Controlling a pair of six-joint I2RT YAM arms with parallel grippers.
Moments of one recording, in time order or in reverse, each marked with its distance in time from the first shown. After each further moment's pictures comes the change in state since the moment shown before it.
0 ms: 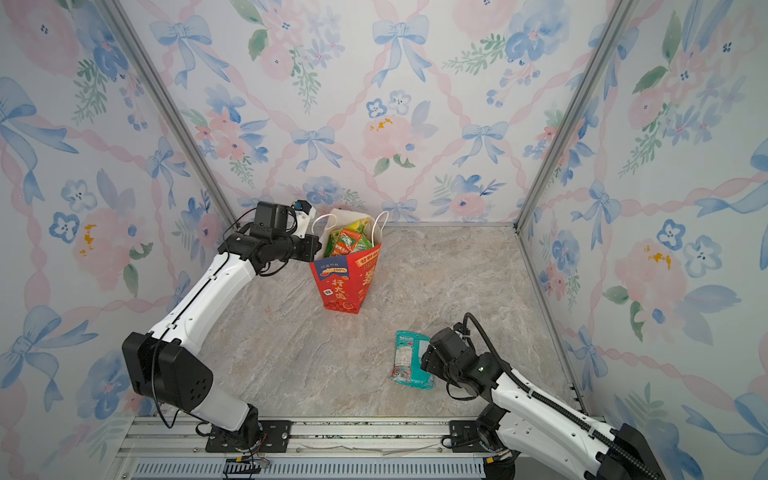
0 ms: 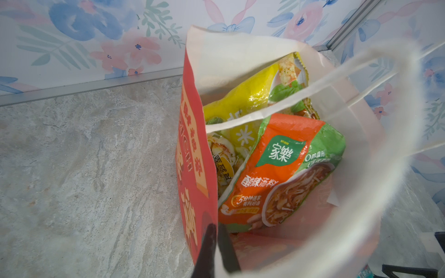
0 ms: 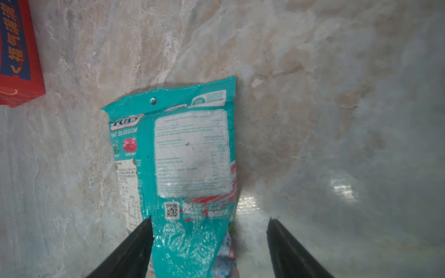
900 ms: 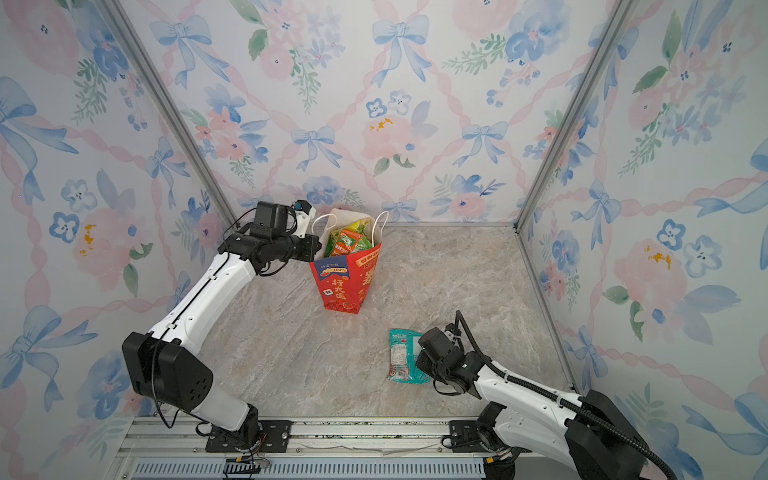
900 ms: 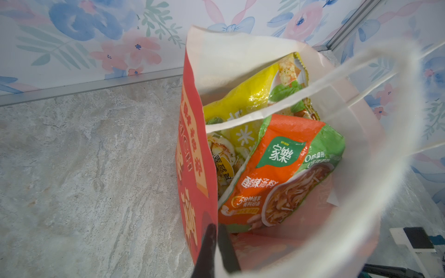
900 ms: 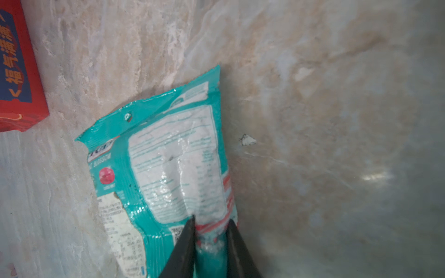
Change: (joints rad) left arm 0.000 0.000 0.000 0.000 0.000 0.000; right arm 0.049 0.186 -0.039 0.248 0.023 0.113
